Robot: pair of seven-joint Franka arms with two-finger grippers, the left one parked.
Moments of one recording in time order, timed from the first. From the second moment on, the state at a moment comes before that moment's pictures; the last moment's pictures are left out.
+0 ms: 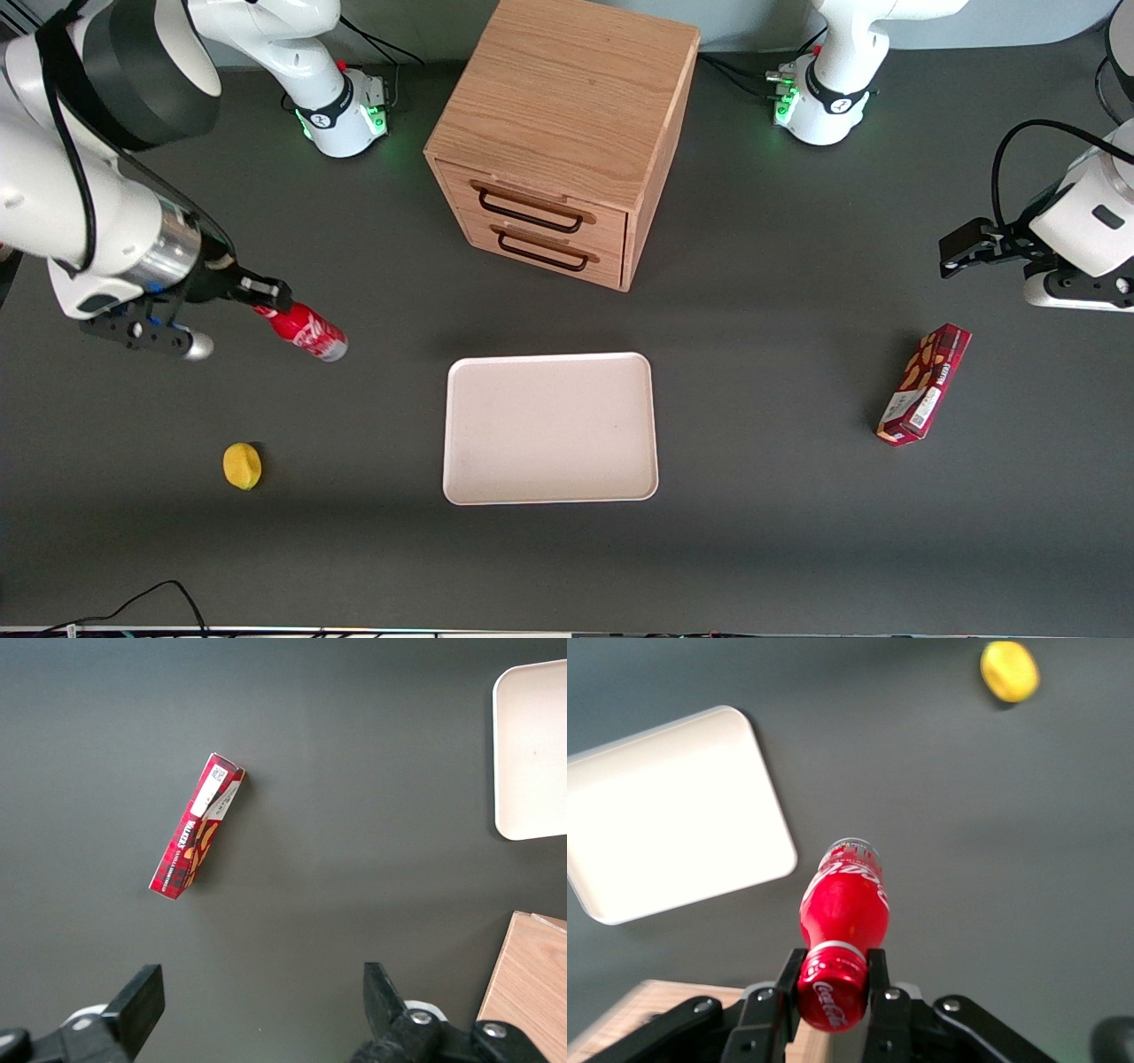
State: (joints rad) arm 0.04 0.31 0.25 -1.34 0.02 1.57 0.60
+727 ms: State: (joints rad) arm 0.20 0.89 0.29 -0.97 -0.12 1.89 1.04
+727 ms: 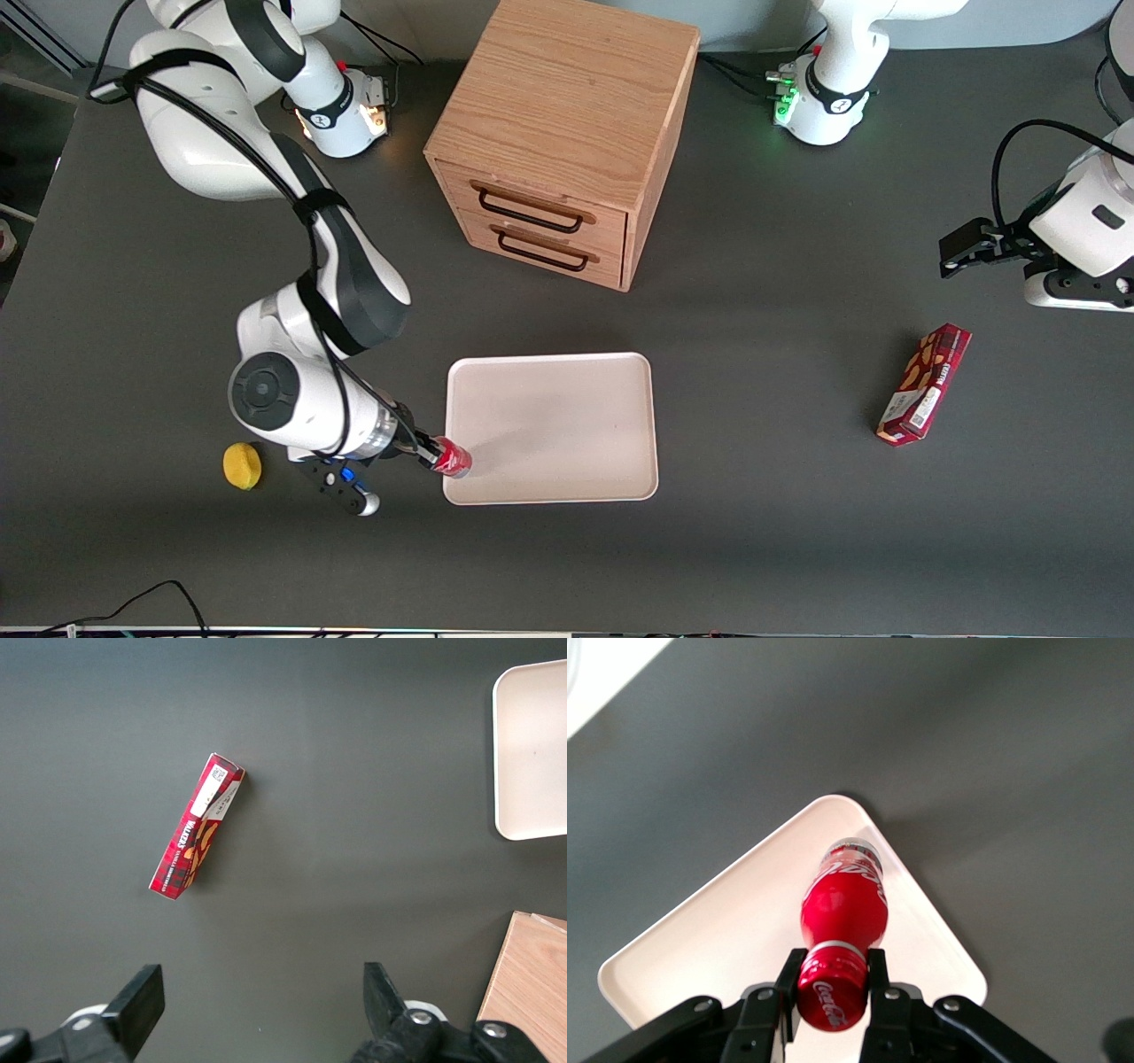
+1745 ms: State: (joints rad) arm 0.04 0.52 0.41 -0.93 -0.20 1.40 0.78
